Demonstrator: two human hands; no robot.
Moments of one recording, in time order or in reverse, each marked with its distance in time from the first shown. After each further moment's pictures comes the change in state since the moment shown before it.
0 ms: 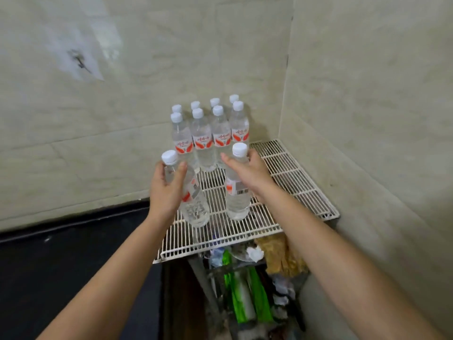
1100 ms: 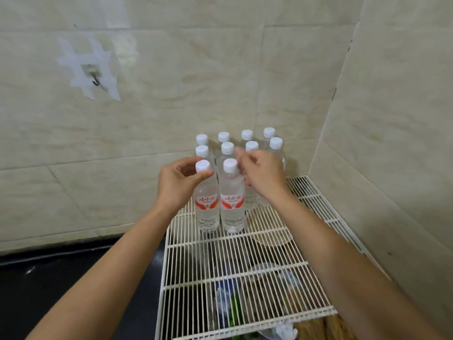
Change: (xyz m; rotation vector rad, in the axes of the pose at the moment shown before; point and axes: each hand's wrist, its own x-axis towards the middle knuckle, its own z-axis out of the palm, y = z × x) left_hand 0.168 0.001 -0.010 0.087 -0.053 0.150; right_hand 0.139 -0.051 0.052 -0.476 0.150 -0.442
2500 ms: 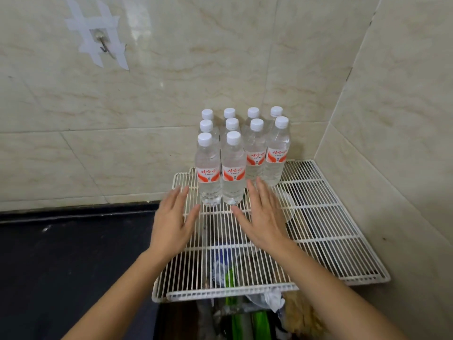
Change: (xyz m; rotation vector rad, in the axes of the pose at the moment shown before) left_hand -0.119 -0.082 -0.021 0.800 -0.084 0.025; right_hand -0.121 0.091 0.029 -0.491 -0.325 -0.079
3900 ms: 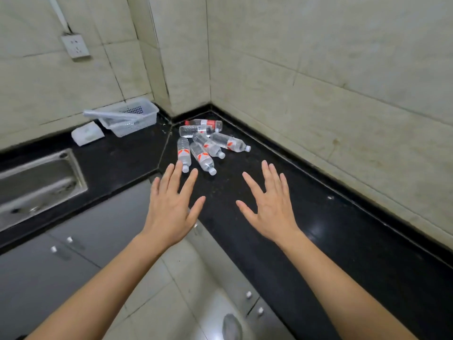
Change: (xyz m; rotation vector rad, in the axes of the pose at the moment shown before) left_hand -0.402 -0.501 -0.472 0.676 0.361 -0.611; right_hand -0.116 -0.725 0.342 0.091 -0.101 -1.026
